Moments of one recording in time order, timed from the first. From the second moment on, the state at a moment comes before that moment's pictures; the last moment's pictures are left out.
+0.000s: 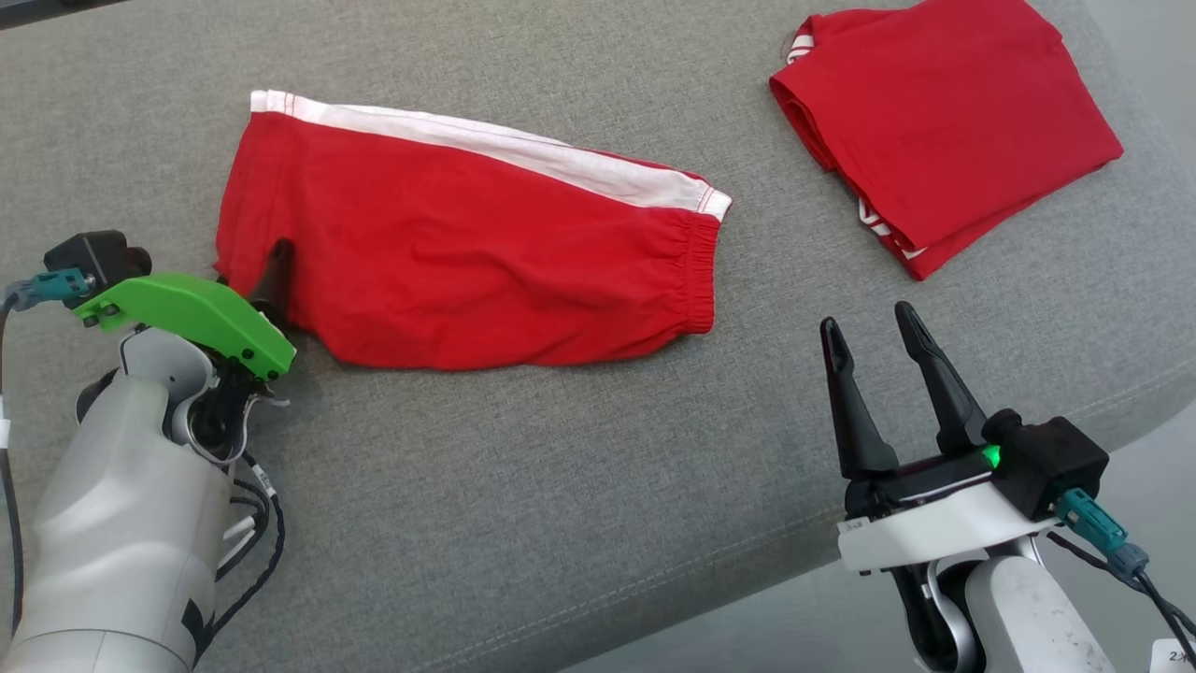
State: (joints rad) left arm -0.81 0.23 -0.31 1.04 -0.95 -0.13 0.08; right arm -0.12 -0.06 0.17 -0.02 0.23 0.13 -0.26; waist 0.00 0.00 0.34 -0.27
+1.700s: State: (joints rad) left arm -0.24 0.28 -0.36 0.39 -0.76 0.14 -0.25; right arm -0.07 -0.07 0.13 0.03 0.25 0.13 -0.26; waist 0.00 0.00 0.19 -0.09
